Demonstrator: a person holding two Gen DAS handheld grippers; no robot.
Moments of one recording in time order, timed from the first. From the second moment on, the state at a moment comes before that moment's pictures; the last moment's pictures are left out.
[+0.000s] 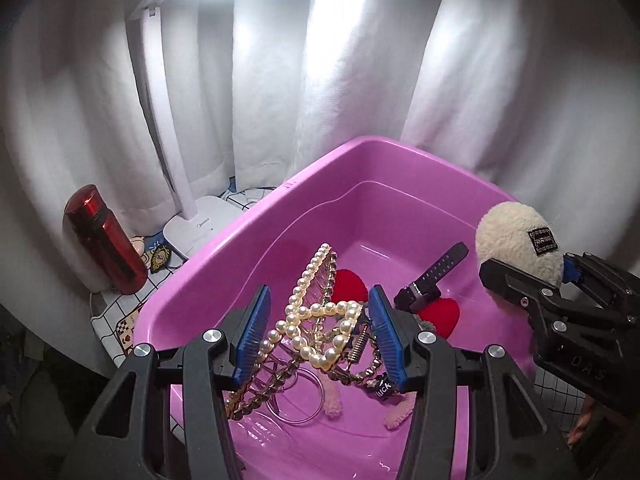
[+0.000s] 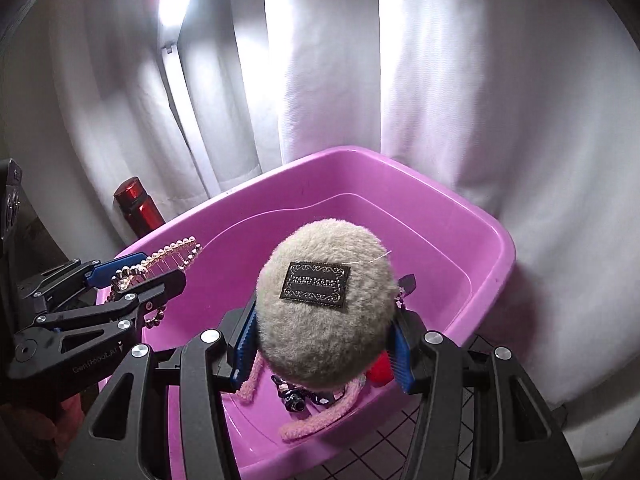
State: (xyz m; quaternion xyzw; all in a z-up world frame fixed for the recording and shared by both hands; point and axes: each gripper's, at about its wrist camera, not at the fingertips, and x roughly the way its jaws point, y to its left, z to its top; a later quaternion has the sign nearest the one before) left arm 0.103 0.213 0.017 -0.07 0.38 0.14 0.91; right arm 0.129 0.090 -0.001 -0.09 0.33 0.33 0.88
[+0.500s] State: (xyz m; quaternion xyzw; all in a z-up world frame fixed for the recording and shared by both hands) left arm 0.115 0.225 0.009 -0.07 0.40 0.16 0.90; right arm 0.153 0.110 -0.019 -0.10 0.37 0.29 0.87
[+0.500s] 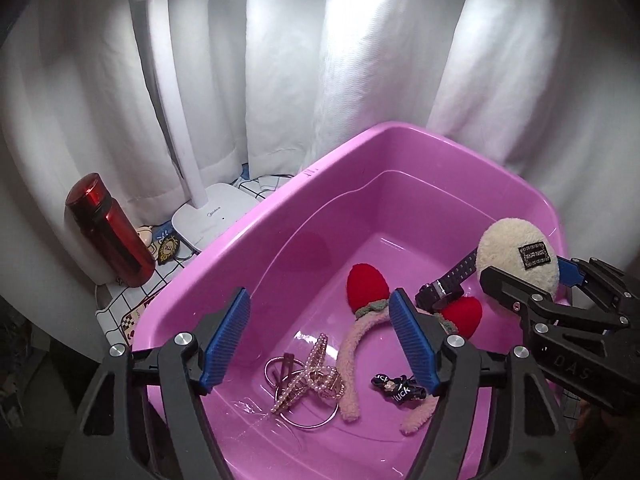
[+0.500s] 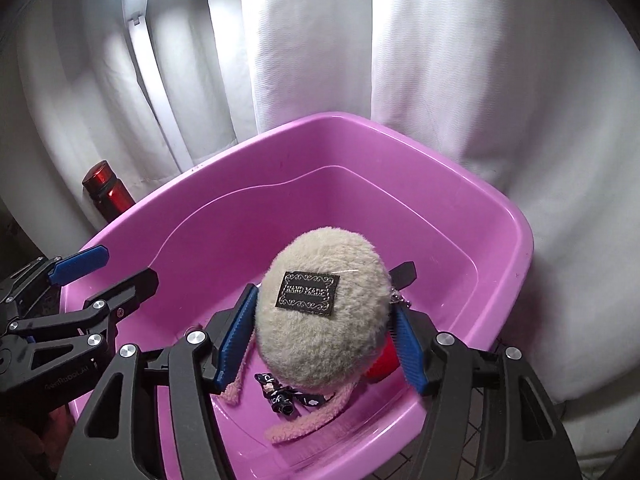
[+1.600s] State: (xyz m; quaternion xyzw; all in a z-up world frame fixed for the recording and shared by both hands) left arm 0.090 0.221 0.022 -0.08 0.41 0.18 0.89; right arm 0.099 0.076 0.005 -0.08 0.34 0.27 0.90
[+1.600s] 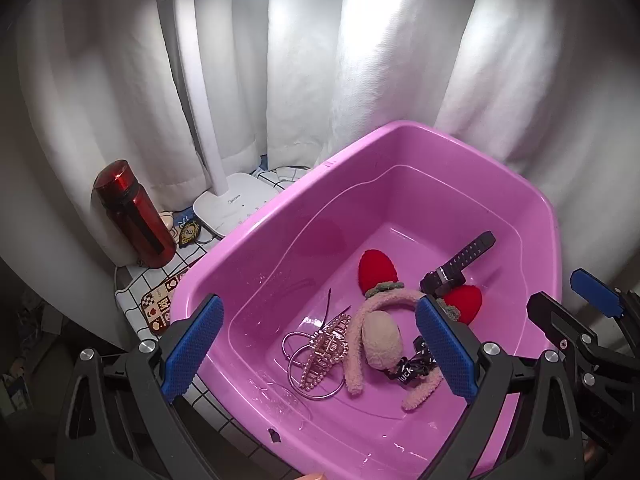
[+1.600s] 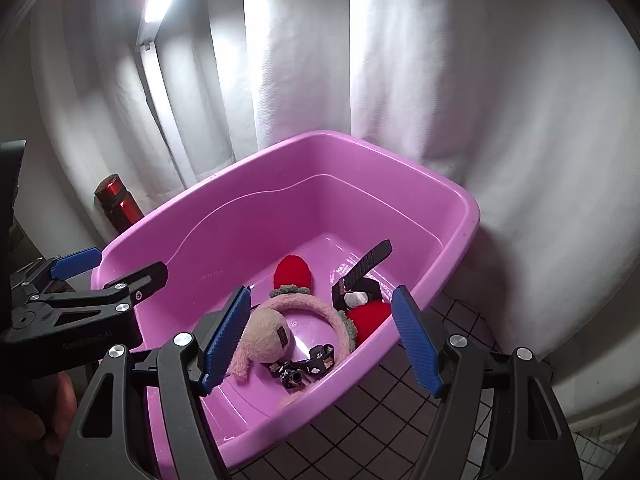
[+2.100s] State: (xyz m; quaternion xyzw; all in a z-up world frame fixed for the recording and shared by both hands) left arm 0.078 0.215 0.026 -0.08 0.42 0.18 0.89; right arm 0.084 0.074 0.010 -0.09 0.33 0.27 0.90
